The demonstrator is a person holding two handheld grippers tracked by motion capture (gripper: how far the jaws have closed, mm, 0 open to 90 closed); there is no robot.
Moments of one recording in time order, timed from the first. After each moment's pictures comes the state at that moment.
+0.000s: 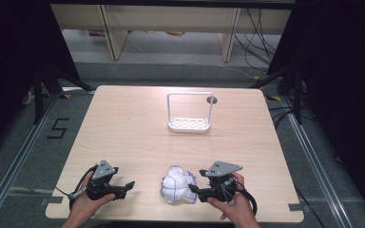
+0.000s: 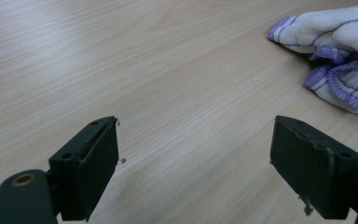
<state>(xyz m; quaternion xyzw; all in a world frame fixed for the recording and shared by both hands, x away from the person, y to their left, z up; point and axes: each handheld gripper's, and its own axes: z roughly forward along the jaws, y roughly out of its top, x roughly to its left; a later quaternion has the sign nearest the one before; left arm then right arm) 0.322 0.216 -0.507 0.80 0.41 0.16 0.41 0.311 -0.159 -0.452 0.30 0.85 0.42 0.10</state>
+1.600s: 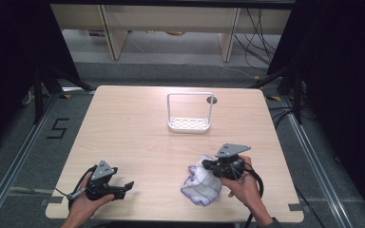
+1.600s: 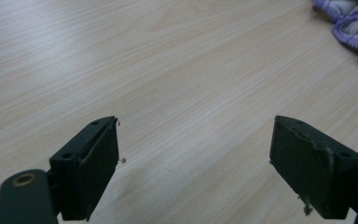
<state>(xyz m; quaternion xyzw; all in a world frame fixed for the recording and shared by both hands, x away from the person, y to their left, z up) 0.321 0.217 -0.507 0.80 0.41 0.16 0.41 0.359 -0.193 -0.445 0.32 0.85 0.40 0.11</state>
